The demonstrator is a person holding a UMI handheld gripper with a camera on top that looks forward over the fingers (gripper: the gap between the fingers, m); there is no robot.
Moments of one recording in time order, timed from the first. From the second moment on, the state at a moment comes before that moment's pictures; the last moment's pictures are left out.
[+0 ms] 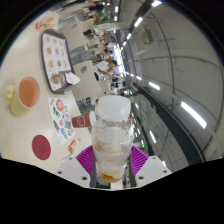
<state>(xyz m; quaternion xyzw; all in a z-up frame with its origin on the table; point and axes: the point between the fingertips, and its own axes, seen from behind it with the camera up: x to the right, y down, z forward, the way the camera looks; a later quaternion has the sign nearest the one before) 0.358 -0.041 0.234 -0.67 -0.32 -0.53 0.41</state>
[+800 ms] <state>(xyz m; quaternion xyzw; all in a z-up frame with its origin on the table) 0.279 -0.004 0.210 -0.66 -0.41 -0.50 0.38</state>
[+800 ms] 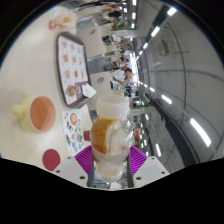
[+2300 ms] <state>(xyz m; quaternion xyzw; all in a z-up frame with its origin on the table) 0.298 -0.205 0.161 -0.91 0.05 -0.07 0.42</state>
